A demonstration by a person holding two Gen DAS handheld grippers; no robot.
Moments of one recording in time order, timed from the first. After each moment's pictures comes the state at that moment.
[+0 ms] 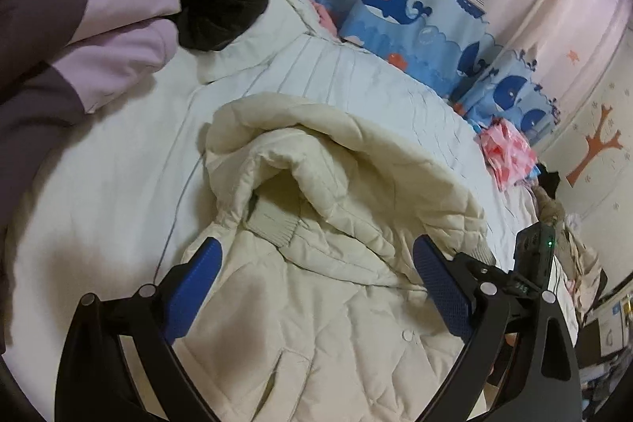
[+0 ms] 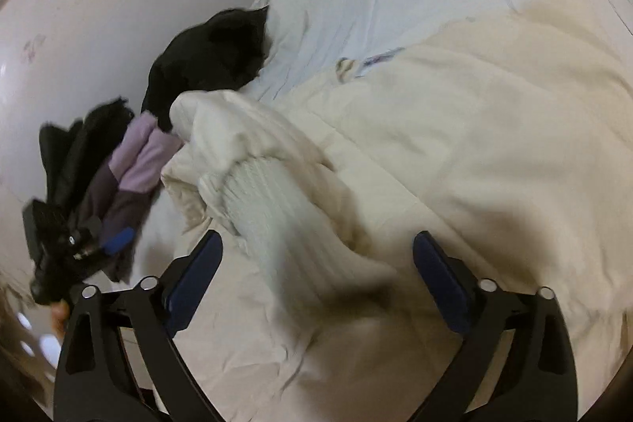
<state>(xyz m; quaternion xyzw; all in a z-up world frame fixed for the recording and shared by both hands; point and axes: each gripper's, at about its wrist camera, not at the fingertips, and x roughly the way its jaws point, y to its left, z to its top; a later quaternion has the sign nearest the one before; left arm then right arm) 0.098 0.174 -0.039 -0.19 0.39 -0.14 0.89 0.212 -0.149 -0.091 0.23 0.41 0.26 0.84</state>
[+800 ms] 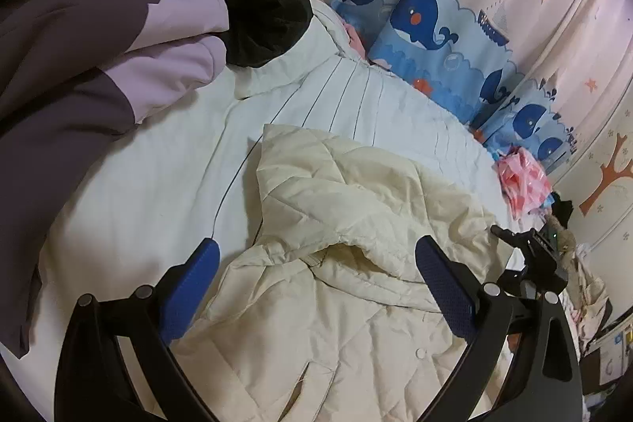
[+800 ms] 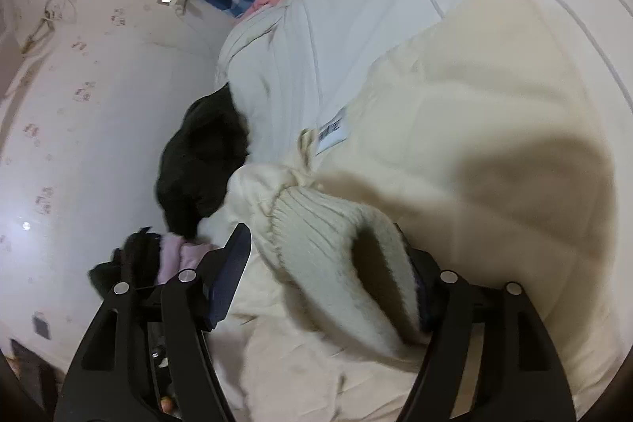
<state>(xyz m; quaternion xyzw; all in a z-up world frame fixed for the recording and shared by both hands) 0.094 0.199 -0.031 -0.21 0.38 -0.09 0.90 0.260 -0.249 -0.109 0.44 0.41 0.20 0.78</state>
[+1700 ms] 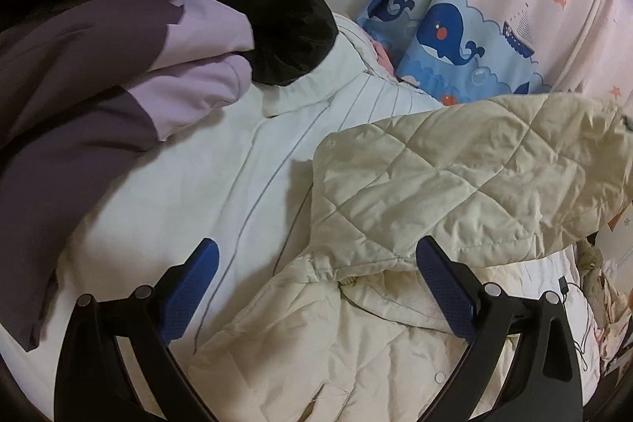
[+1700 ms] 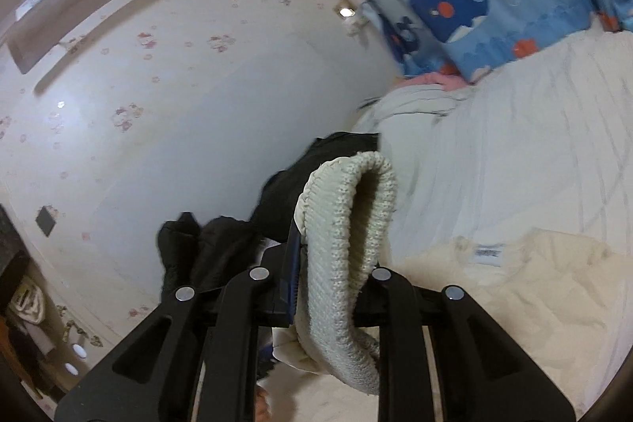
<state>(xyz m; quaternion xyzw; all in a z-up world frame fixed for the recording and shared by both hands) 0.101 0.192 -0.030 -0.19 0.36 -0.03 0.91 0.207 -0.176 0.152 0.28 0.26 0.32 0.87</state>
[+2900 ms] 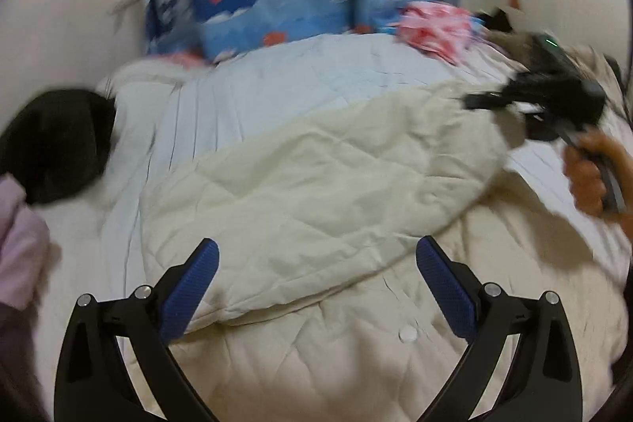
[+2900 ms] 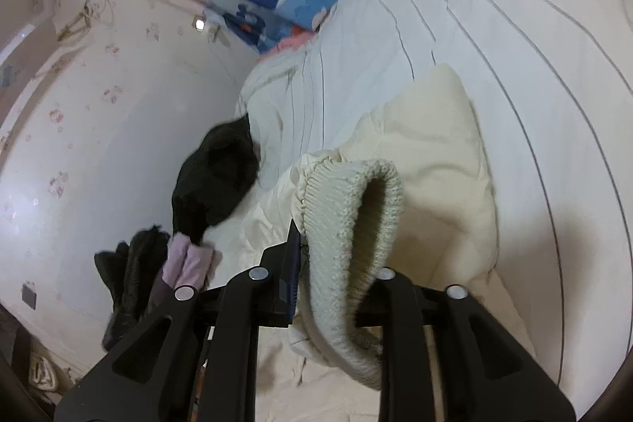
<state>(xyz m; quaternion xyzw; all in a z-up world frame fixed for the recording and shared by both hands) 0.088 0.020 -0.039 0.15 0.33 -0.26 0.89 0.172 -0.333 -0.083 0.41 0.34 0.20 0.82</state>
